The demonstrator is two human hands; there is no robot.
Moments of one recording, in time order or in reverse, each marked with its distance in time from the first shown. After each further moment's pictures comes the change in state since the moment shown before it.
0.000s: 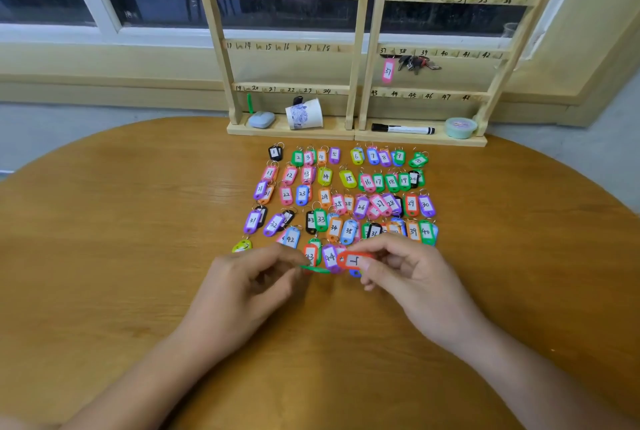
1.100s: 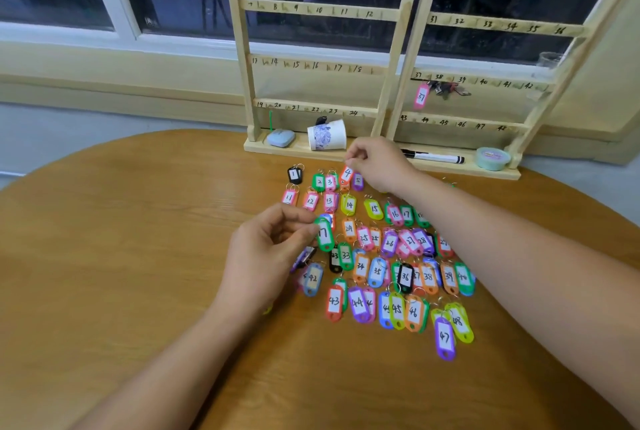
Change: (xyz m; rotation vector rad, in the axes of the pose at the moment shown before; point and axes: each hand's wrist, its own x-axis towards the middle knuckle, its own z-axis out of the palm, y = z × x) left_hand 0.088 -0.035 0.002 -0.461 0.292 -0.336; right_hand 0.287 0.011 -0.004 -0.760 0.034 -0.029
